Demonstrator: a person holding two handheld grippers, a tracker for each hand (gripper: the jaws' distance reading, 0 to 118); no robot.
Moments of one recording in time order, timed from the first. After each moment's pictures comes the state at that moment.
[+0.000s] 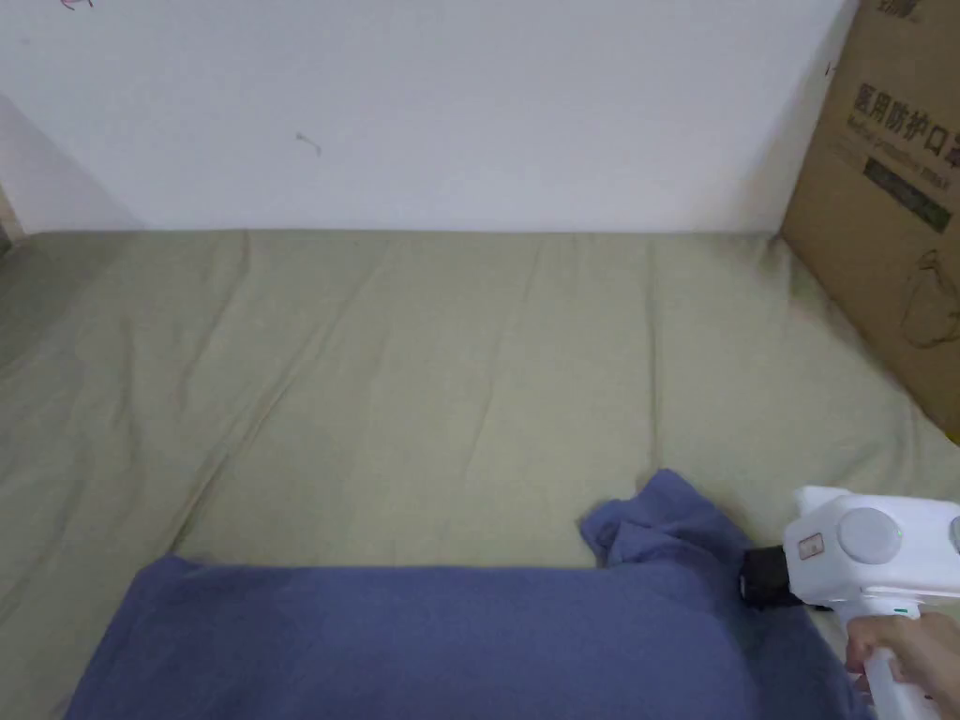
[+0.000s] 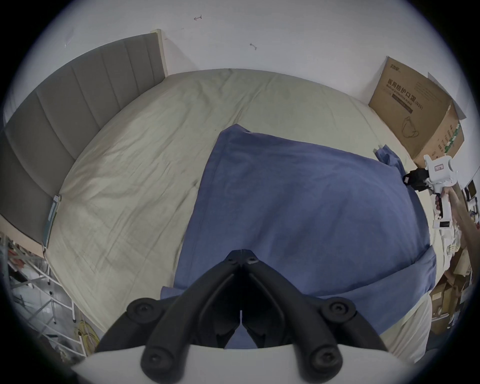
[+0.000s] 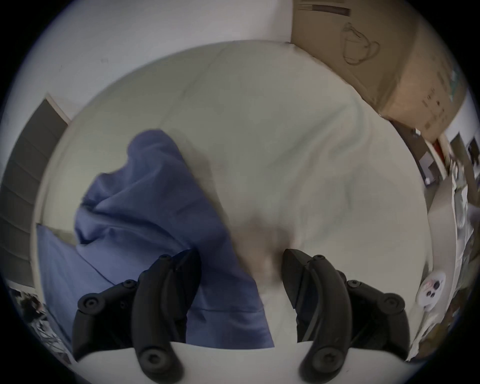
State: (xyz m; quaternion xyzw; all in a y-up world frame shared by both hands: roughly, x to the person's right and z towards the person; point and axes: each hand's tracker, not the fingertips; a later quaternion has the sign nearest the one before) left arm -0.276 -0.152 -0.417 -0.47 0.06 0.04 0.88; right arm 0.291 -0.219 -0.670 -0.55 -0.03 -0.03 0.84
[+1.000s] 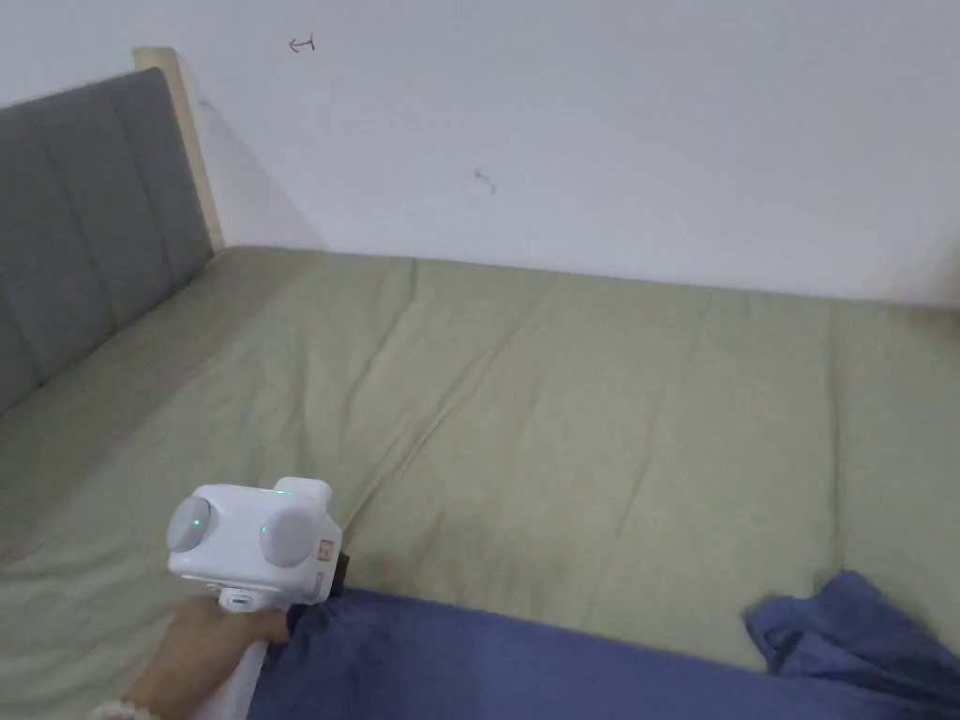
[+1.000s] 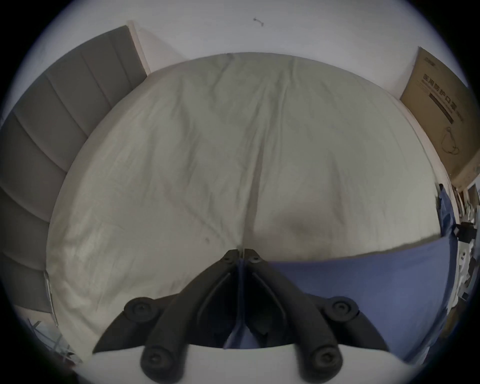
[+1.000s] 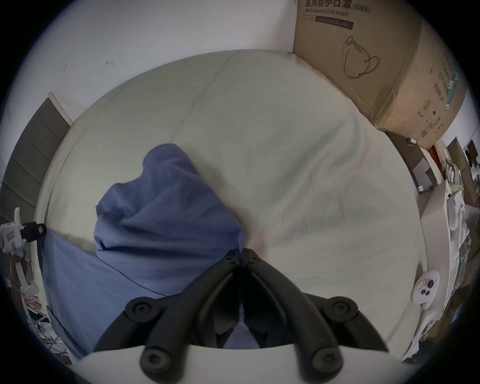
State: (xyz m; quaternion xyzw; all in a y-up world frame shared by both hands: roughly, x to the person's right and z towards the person) left arm -0.318 -0.196 -0.662 -0.51 0.06 0.01 0.86; right arm 0.289 -0.188 -0.654 -0.52 -0.03 -0.05 0.85
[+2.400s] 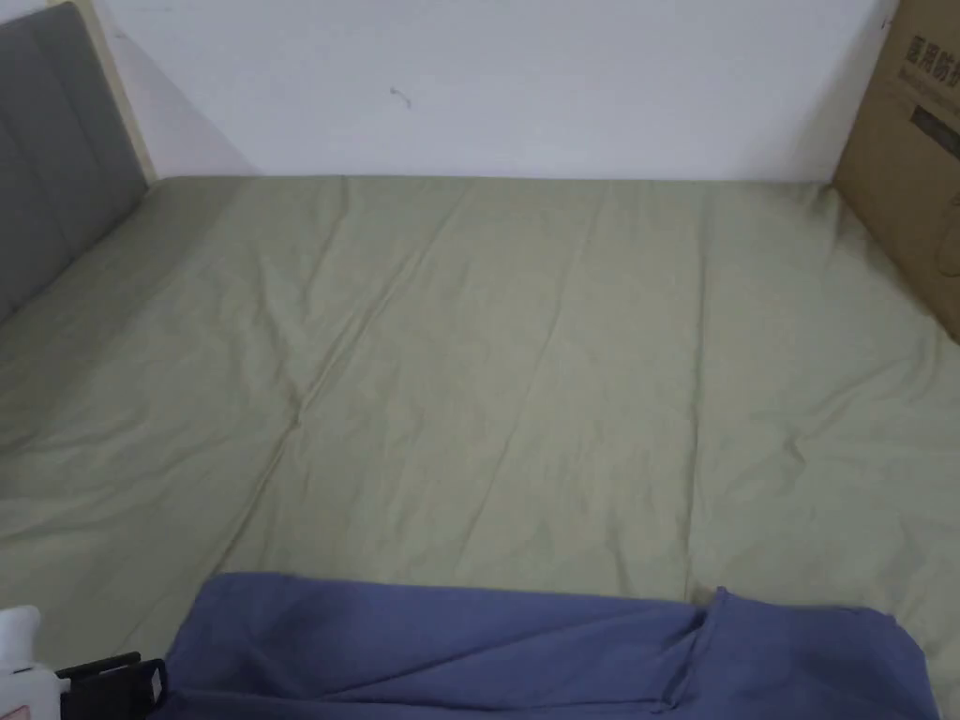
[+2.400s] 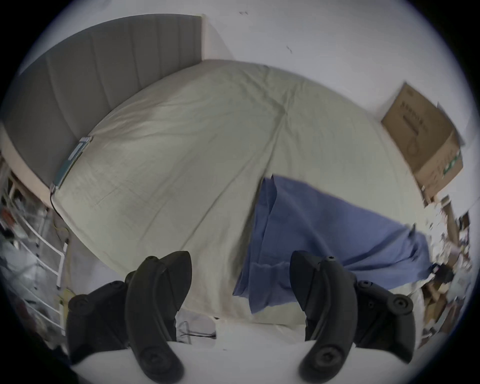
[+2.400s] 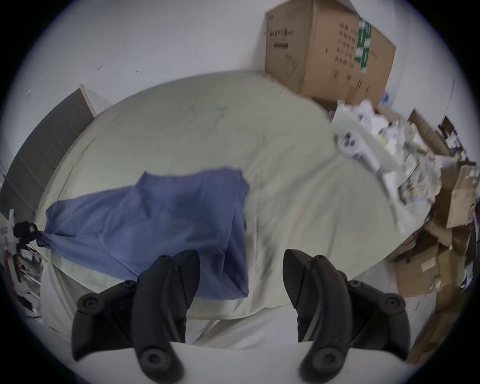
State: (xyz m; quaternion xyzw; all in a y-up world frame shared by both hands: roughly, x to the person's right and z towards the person) left arm -0.371 -0.138 -0.285 -0.45 0.09 0.16 0.87; right arm 0.268 -0.133 -0.274 -0.42 -0.06 -0.02 0.91
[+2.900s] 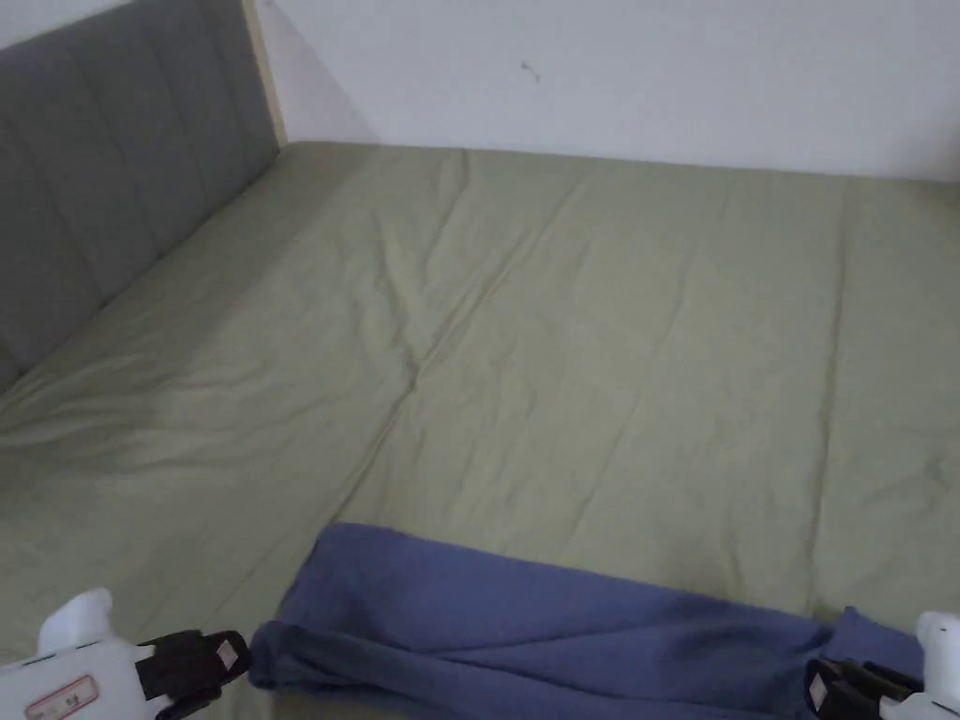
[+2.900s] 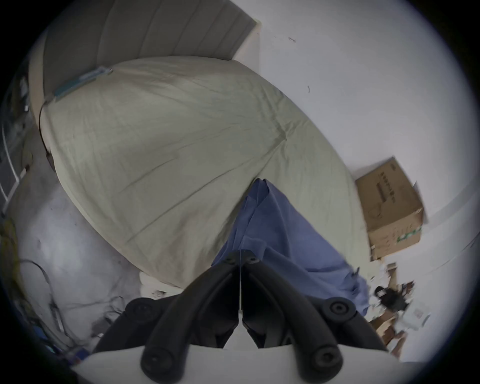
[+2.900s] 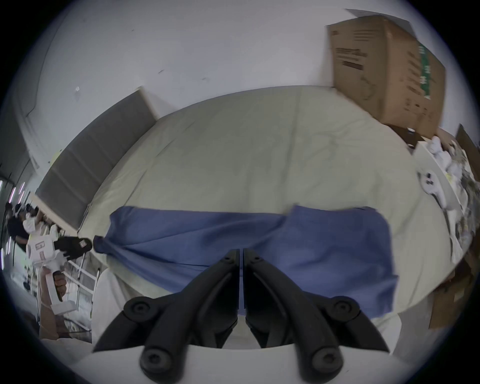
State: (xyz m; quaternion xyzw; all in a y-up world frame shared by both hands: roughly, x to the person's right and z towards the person) left arm -0.404 -0.170 -0.240 -0.37 0.06 0.39 0.84; right arm 0.113 -0.124 -0.321 -0.43 0.15 -0.06 0.89
